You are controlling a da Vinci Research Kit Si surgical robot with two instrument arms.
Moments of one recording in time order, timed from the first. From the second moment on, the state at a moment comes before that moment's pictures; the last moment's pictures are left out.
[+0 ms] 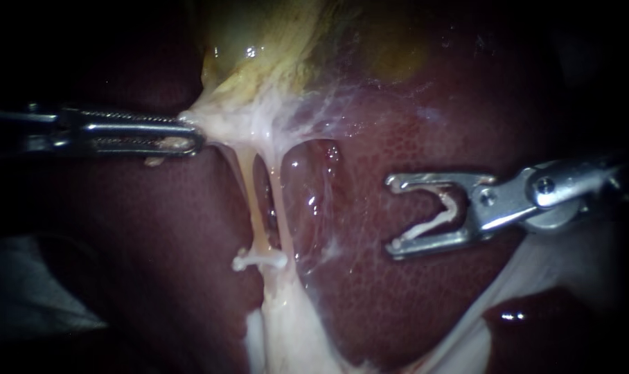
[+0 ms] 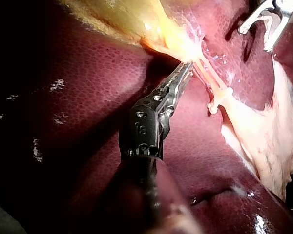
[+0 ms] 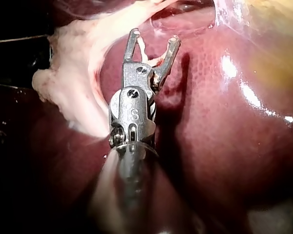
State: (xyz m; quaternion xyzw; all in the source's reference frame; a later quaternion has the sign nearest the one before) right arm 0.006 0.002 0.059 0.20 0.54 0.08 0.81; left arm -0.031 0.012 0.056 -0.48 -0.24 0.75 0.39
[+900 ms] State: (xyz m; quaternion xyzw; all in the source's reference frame) right arm 0.017 -0.001 0.062 0.27 0.54 0.12 0.79; left arm -0.031 0.012 0.056 -0.48 -0.23 0.75 0.39
